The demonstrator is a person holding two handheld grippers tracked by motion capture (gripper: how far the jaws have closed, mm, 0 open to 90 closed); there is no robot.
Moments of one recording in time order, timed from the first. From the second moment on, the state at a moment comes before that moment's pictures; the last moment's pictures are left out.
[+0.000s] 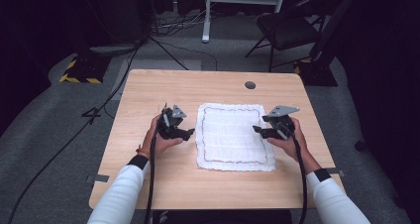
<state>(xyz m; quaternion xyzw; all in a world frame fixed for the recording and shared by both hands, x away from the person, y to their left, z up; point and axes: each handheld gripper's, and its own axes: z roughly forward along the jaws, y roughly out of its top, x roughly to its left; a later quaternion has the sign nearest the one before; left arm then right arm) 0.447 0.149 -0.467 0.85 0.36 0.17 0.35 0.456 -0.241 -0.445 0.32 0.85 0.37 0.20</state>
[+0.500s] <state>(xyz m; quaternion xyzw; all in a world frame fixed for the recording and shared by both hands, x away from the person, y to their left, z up) 0.389 0.176 -0.493 0.87 0.34 0.15 0.32 0.381 -0.197 -0.459 0.22 0.88 0.39 0.16</state>
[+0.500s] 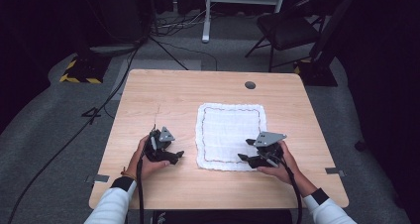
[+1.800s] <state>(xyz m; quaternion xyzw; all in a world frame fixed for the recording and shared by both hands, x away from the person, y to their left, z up) 0.500 0.125 -0.478 0.82 0.41 0.14 0.38 0.379 -0.073 -0.494 0.16 0.91 0.37 0.11</state>
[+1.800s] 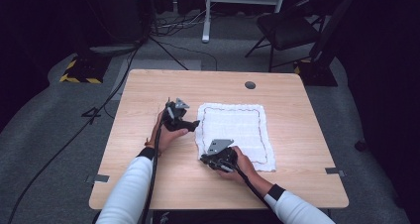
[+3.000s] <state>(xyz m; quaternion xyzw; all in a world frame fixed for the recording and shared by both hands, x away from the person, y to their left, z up) 0.533 0.105 -0.492 0.83 0.41 0.11 0.38 0.359 -0.068 -0.490 0.11 0.92 0.37 0.11</state>
